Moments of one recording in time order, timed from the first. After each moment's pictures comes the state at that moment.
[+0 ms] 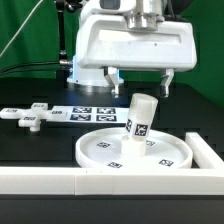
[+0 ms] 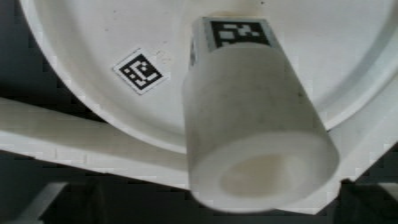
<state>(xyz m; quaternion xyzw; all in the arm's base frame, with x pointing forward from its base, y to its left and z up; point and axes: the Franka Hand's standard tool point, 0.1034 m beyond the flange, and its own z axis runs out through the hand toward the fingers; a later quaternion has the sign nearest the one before) 0.566 0.039 0.114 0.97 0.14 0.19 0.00</state>
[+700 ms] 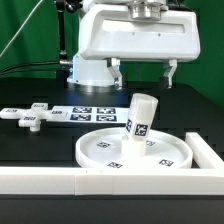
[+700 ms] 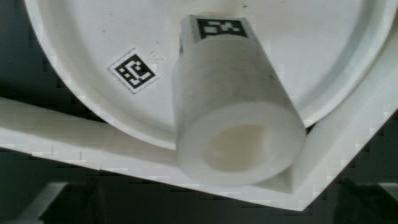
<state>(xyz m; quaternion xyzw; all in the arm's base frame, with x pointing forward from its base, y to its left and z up) 0.563 0.045 0.119 0.98 0.15 0.16 0.00</state>
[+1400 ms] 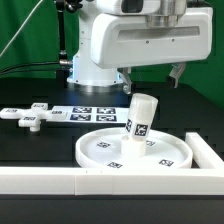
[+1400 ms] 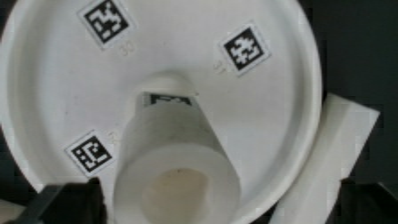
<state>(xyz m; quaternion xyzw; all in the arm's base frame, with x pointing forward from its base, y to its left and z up) 0.560 0.053 0.112 0.98 0.19 -0.04 0.00</state>
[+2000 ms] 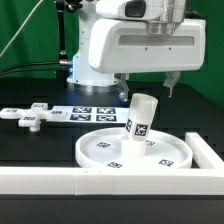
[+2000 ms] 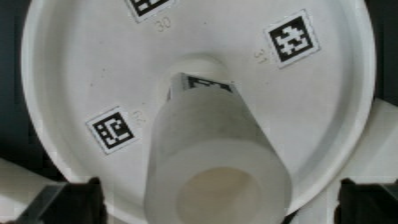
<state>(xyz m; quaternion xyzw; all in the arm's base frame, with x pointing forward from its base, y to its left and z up) 0.562 0.050 0.103 0.98 0.22 0.00 0.02</state>
